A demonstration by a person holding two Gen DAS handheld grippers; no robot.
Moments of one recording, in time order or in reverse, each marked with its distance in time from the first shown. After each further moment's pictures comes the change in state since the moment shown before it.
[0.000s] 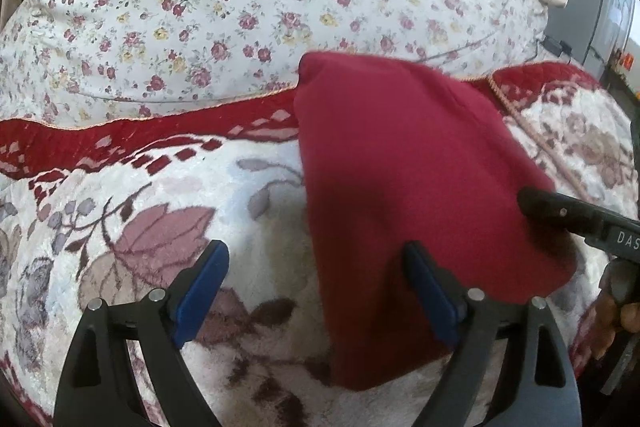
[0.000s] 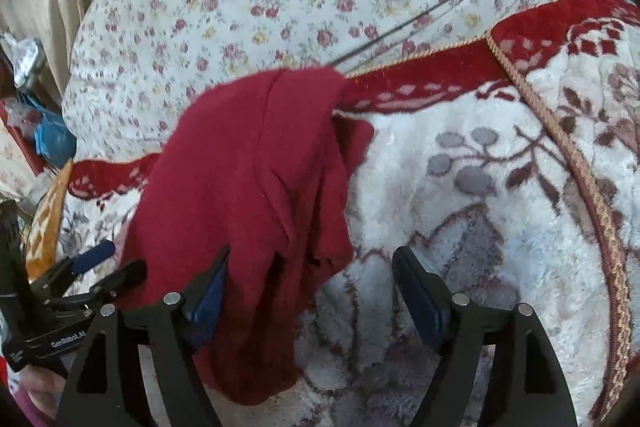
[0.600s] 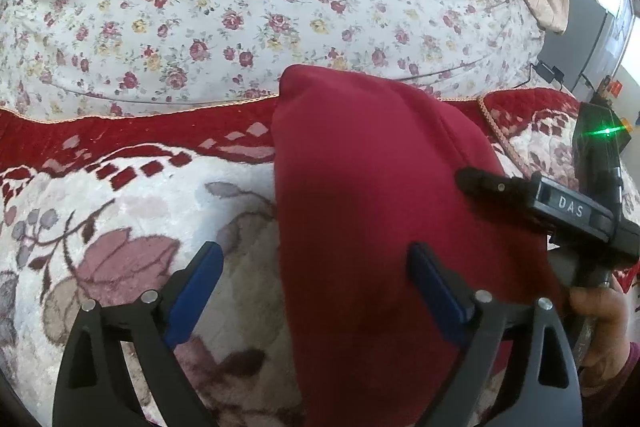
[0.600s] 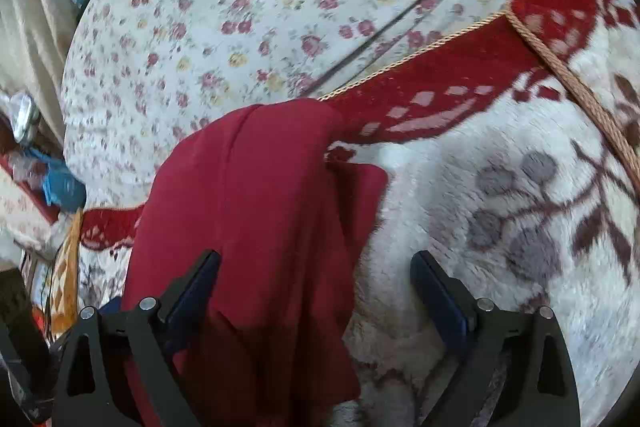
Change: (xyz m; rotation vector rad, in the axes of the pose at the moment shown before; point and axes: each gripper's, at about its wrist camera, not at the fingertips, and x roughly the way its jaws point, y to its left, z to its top) left arm 0.026 0.001 0.024 -0.065 0.010 -0.094; right arm 0.064 -0.020 0.043 0.122 0.034 0.112
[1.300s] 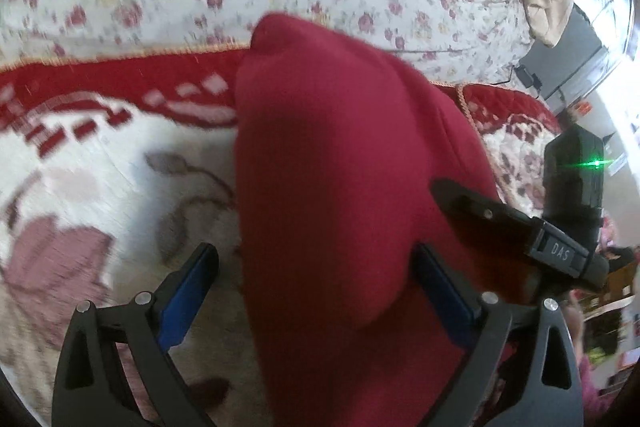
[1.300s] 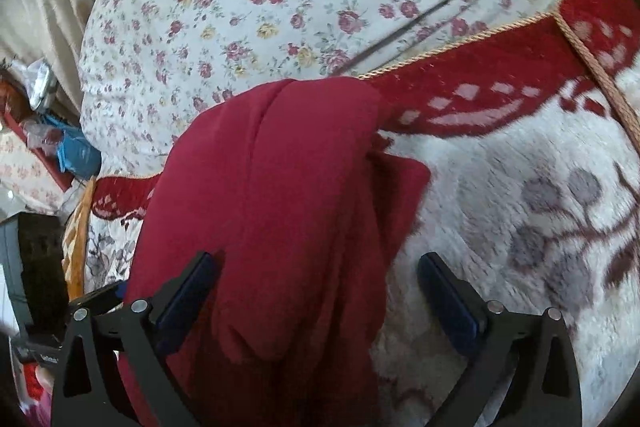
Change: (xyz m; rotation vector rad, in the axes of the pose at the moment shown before) left arm 0.045 0.014 0.010 -0.125 0.190 -0.238; right arm 0.021 0.011 0.004 -0.092 0.064 0.072
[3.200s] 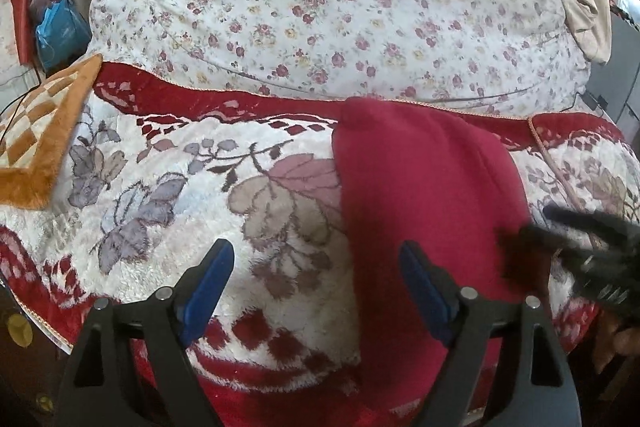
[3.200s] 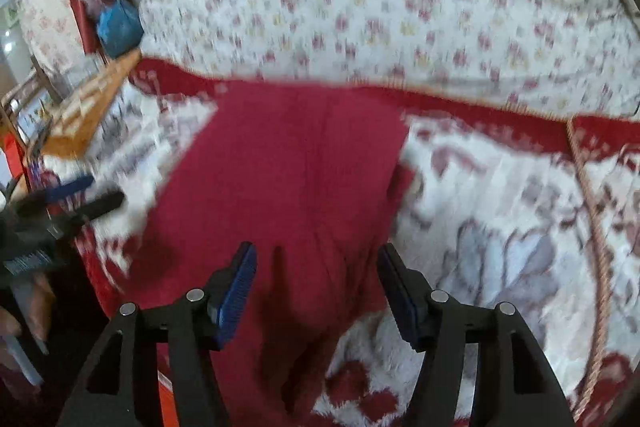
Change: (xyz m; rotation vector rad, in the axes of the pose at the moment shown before) left arm -0.177 -0.002 -0.125 -0.026 -0.285 0.491; right arm -0.098 0.165 -0.096 -0.402 0.002 -0.141
